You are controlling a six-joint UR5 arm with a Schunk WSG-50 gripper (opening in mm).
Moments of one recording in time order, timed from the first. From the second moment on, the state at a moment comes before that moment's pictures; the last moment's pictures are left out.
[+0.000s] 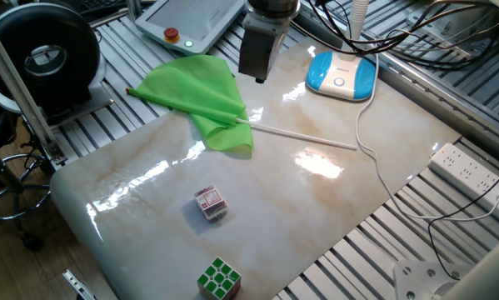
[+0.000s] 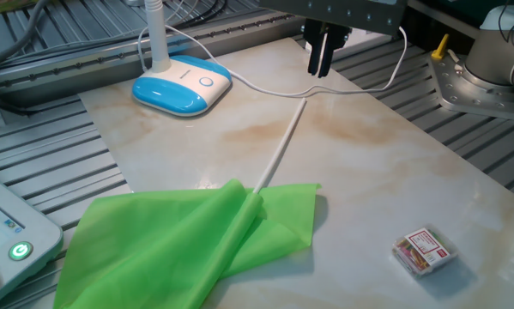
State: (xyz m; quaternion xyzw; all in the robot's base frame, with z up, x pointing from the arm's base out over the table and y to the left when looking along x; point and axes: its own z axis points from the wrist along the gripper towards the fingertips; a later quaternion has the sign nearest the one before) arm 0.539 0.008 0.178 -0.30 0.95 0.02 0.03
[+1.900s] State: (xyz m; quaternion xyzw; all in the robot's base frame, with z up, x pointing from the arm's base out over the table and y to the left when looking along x) arm 0.532 -0.009 0.163 -0.34 0.94 0.00 0.03
